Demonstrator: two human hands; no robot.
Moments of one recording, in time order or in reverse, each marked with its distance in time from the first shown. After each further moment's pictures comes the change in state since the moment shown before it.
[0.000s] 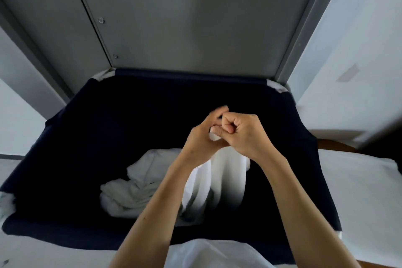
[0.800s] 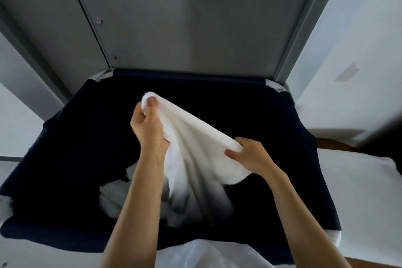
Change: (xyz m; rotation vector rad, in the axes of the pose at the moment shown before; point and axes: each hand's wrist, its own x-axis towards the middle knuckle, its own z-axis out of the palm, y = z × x) left_hand 0.014 -0.010 -0.058 -0.602 0.936 -0.151; right_hand -0.027 0.052 0.004 -0.240 -0.284 0.532
